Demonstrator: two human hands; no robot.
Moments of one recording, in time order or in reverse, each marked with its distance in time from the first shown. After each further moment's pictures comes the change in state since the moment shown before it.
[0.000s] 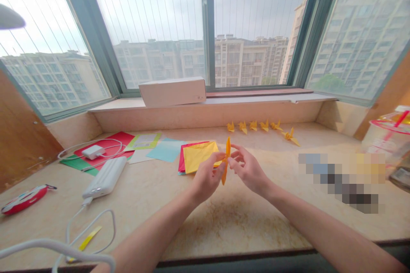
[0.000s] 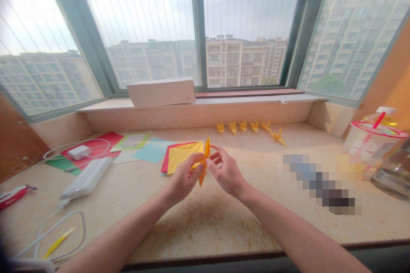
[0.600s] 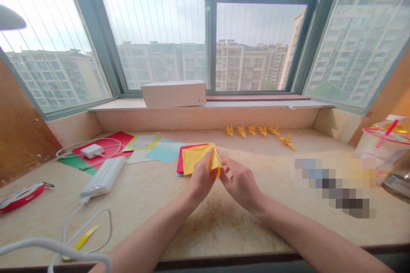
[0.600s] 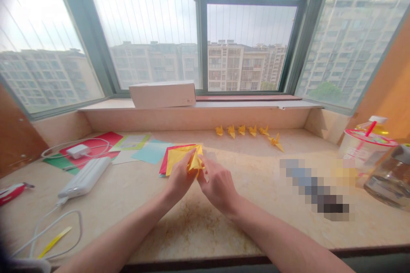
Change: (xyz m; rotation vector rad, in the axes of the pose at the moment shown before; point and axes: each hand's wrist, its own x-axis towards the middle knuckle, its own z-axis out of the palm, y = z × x) left_hand 0.005 -0.024 0.001 0.177 0.177 0.018; right_hand -0.017 -0.008 0.020 -0.551 0.027 -0.306
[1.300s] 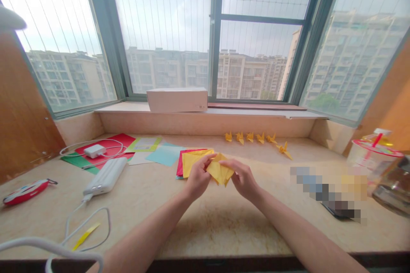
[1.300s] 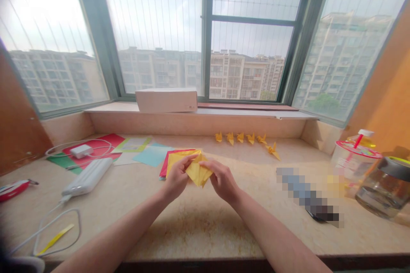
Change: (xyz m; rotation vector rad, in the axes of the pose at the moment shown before) left_hand 0.005 0.007 -0.002 -0.637 -0.042 -0.243; right_hand 0.014 0.038 -0.012 0.221 -0.021 -0.223
